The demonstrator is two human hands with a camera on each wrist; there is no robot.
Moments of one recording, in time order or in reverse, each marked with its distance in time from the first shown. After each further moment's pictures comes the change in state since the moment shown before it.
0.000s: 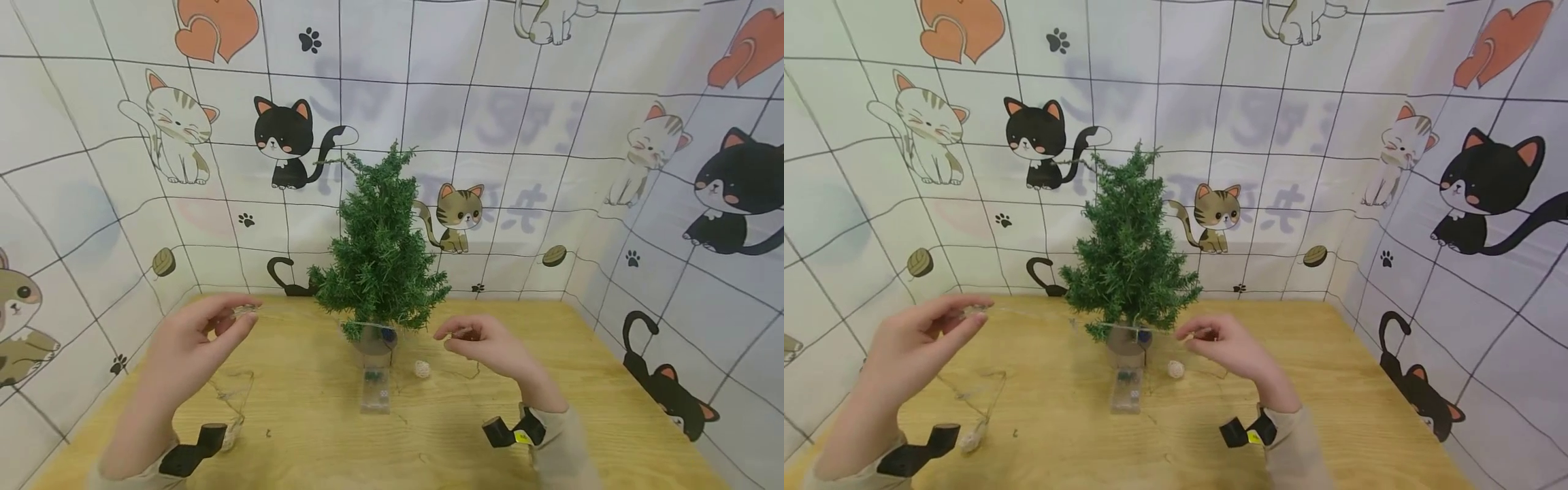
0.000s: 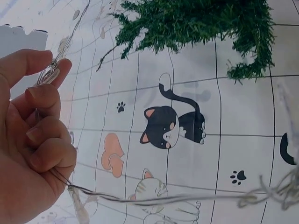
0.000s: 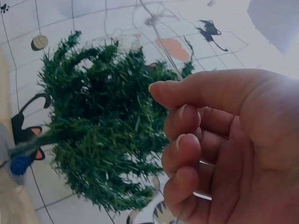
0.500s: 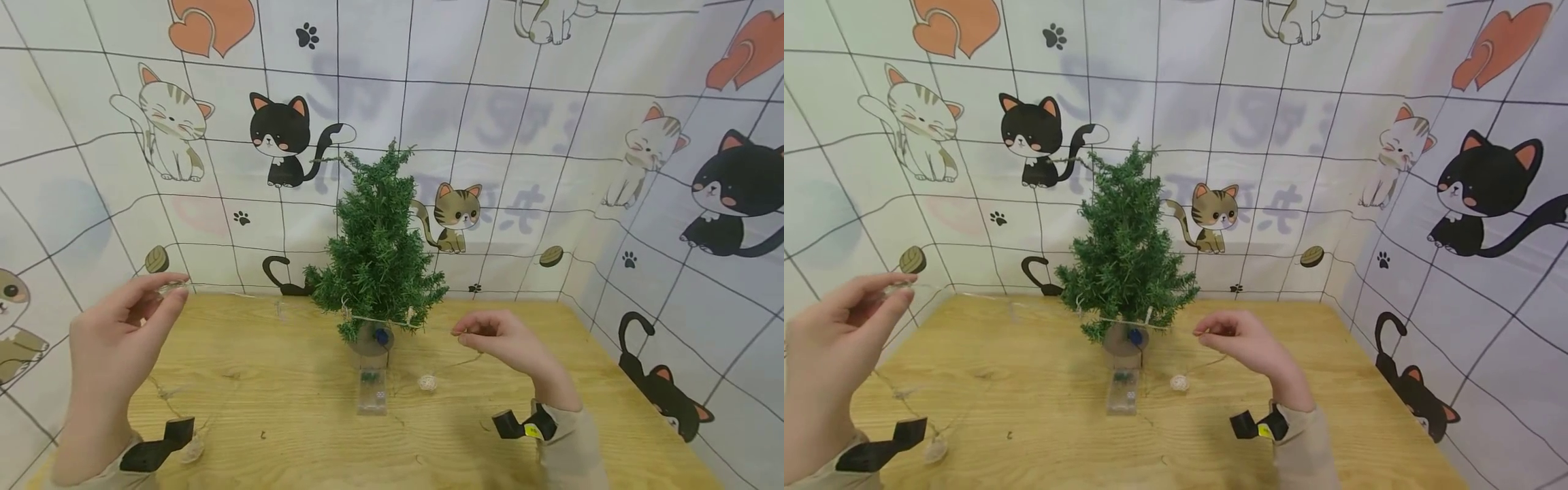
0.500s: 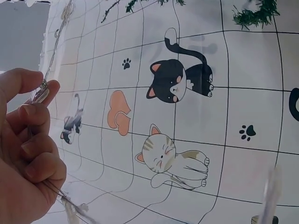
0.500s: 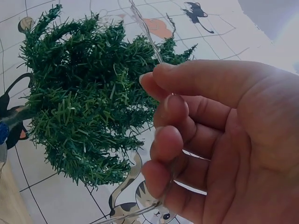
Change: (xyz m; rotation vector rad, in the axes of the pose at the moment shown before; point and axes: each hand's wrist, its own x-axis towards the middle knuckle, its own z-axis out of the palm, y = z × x) left_hand 0.002 -0.013 -0.030 0.083 0.268 -0.182; right_hand -0.011 0.011 -0.021 -0.012 0.056 0.026
